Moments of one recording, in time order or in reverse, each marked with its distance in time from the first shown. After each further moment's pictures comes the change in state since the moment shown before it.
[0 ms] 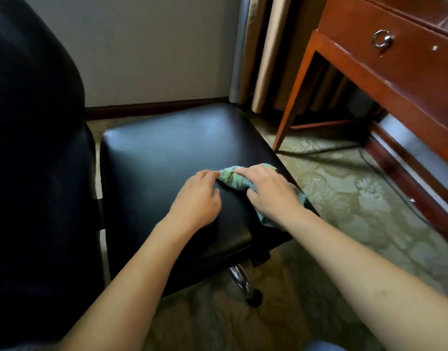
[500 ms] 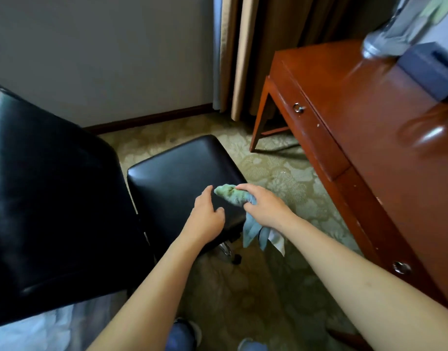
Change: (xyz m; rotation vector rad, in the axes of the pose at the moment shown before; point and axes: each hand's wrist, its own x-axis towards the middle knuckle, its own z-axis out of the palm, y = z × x) left_hand -0.092 0.221 -0.225 -0.319 -0.283 -0.346; right_hand -0.082 -0.085 -0.319 0.421 -0.367 0.326
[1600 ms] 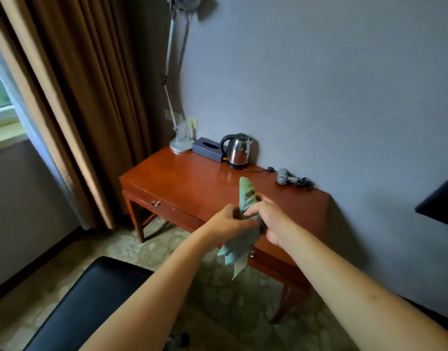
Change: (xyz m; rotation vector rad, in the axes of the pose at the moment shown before) left_hand -0.238 0.360 -0.048 0.151 -0.804 0.604; right_hand -0.362 -0.129 -0.267 1.179 0.847 0.424
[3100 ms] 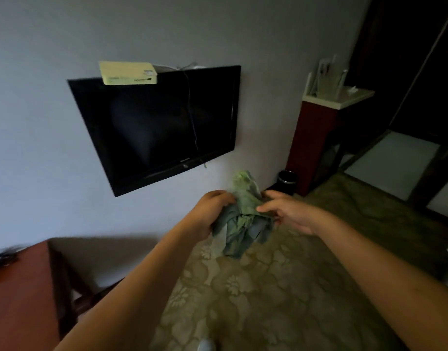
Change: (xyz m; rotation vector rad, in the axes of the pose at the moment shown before) left_hand -0.037 0.312 0.717 -0.028 -0.881 0.287; right_hand -0.446 0.180 -0.671 0.214 0.826 0.025
